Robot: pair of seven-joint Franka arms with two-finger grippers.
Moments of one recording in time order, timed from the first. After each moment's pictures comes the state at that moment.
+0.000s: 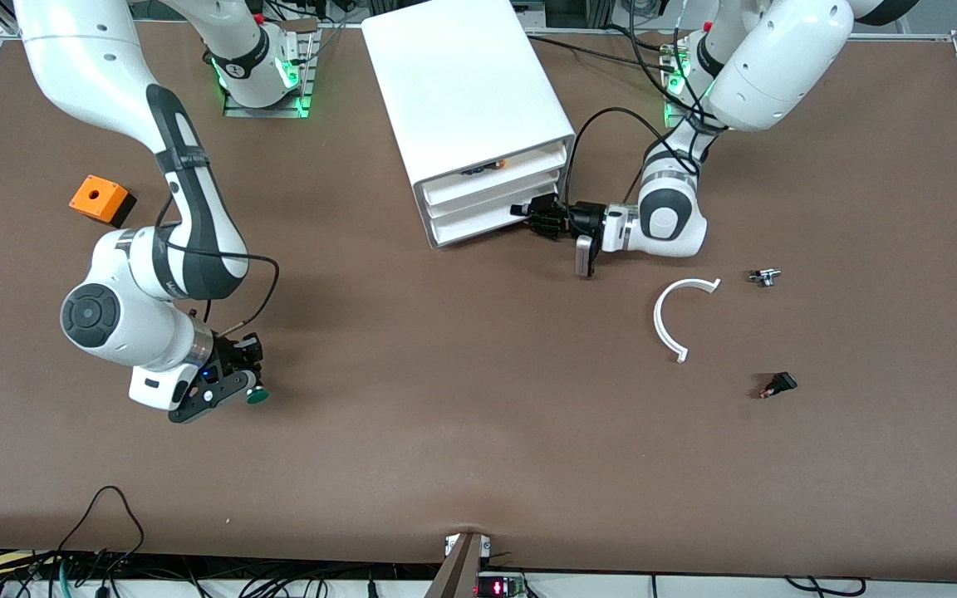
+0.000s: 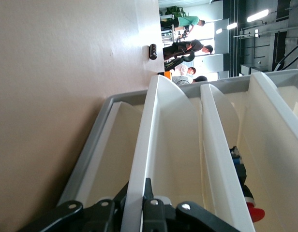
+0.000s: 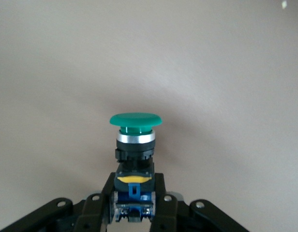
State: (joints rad) left arm -0.15 0.66 -0.28 -2.18 -1.63 1.93 1.37; right arm 0.25 0.65 -0.09 -1.44 0.13 2.08 -0.44
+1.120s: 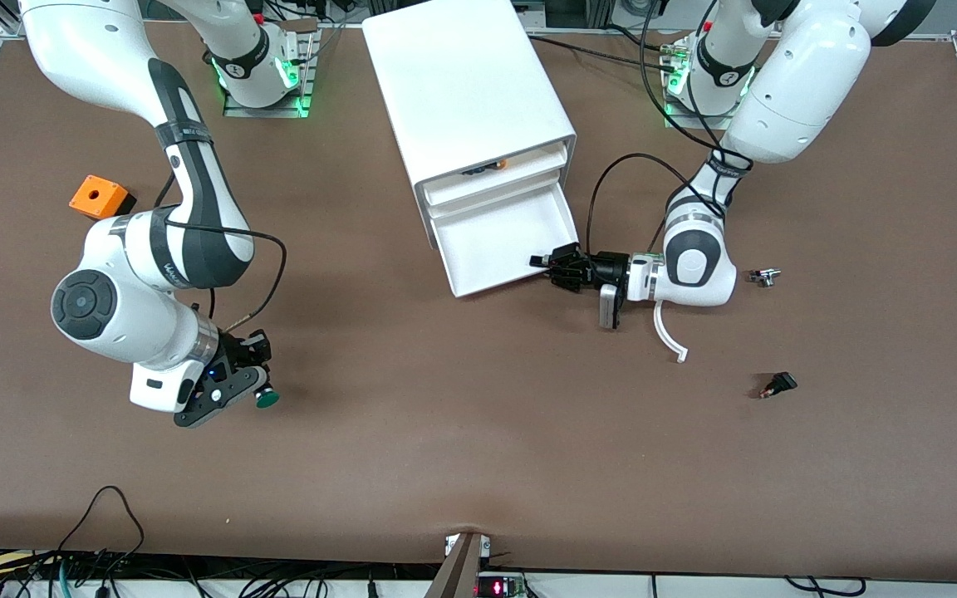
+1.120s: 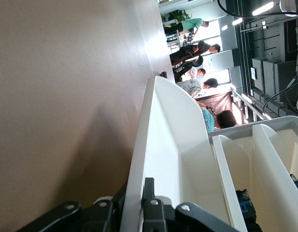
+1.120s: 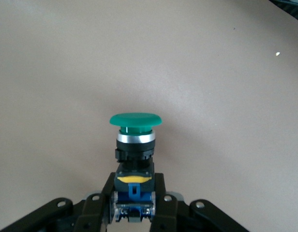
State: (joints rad) left arm -0.14 0.74 -0.17 -1.96 -1.51 1.91 1.33; right arm 0.28 0.64 -0.09 -1.37 0.13 2.05 -0.45
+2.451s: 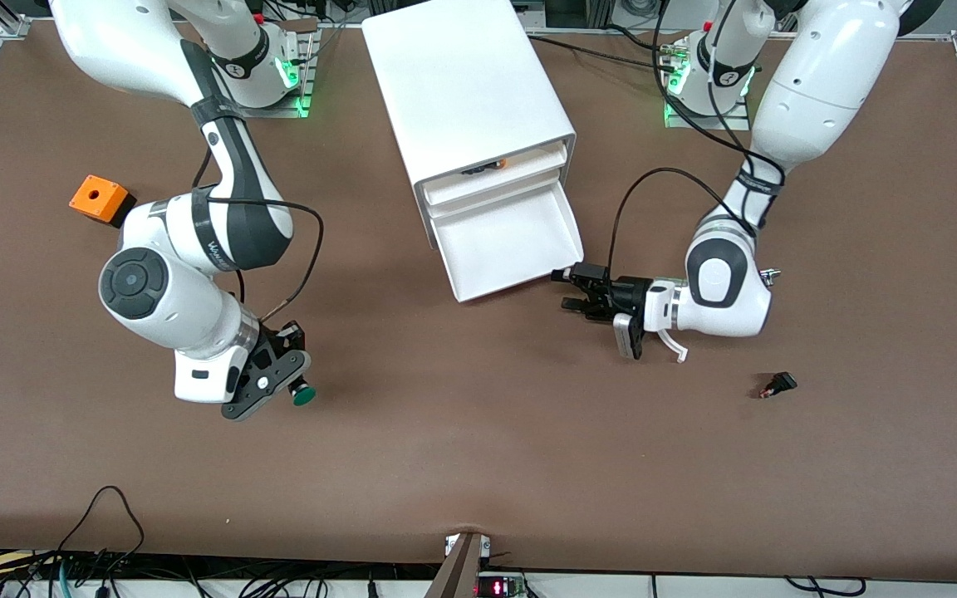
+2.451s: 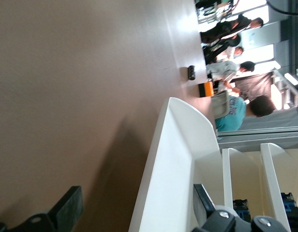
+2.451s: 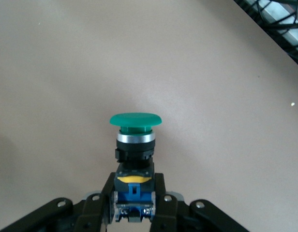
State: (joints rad) left arm -0.11 0.70 -0.15 -1.77 -1.17 1.95 0.99; right arm 0.37 0.64 -0.09 -1.32 0.09 2.05 -0.50
